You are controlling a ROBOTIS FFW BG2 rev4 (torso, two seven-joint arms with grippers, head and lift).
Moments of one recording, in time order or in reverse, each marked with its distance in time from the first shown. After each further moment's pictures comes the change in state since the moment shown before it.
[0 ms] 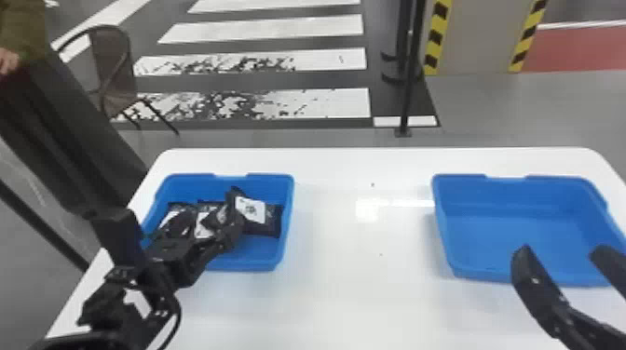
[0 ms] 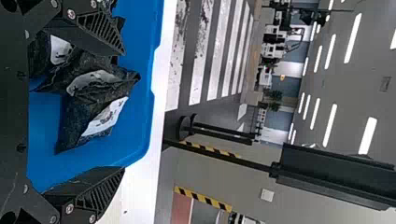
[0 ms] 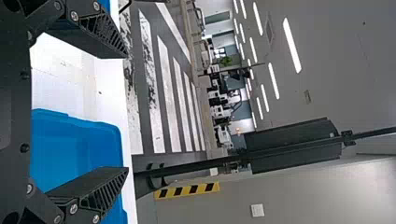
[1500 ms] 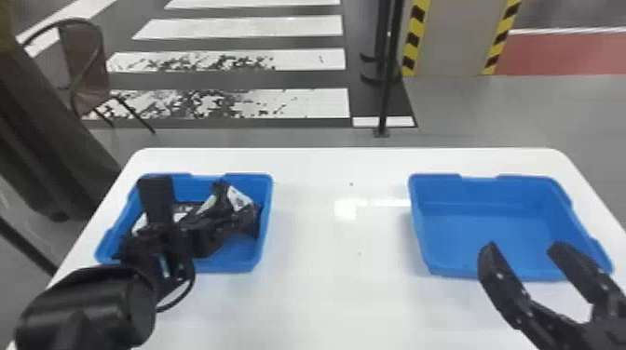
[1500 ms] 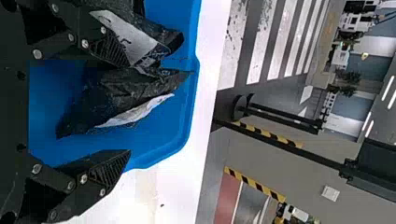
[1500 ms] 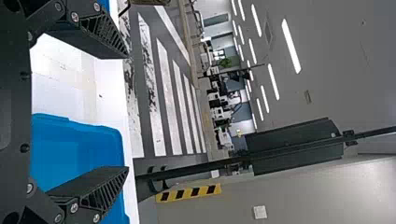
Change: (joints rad) left arm -0.317 0.064 -0.108 0.315 0.009 0.254 -0.013; right arm -0.015 0.000 0.010 0.017 -0.011 0.000 0.005
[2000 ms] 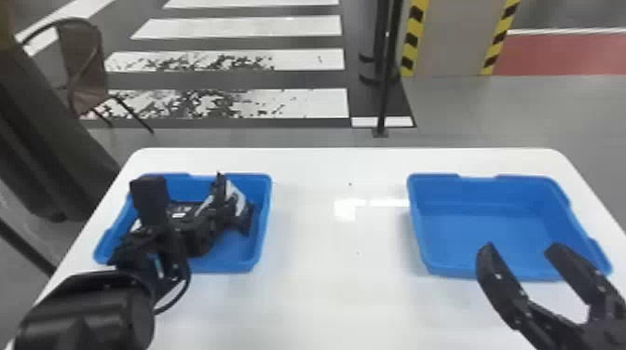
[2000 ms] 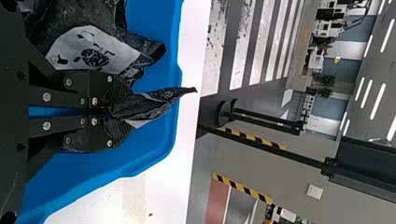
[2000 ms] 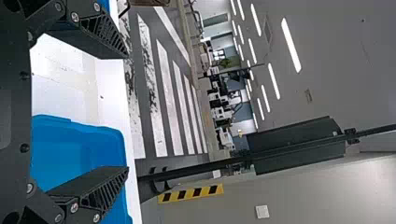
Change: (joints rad) left arm 0.020 -0.010 0.008 0.008 -0.048 -0.113 0.006; right arm 0.000 0.000 0.000 0.005 -0.011 0.000 0.000
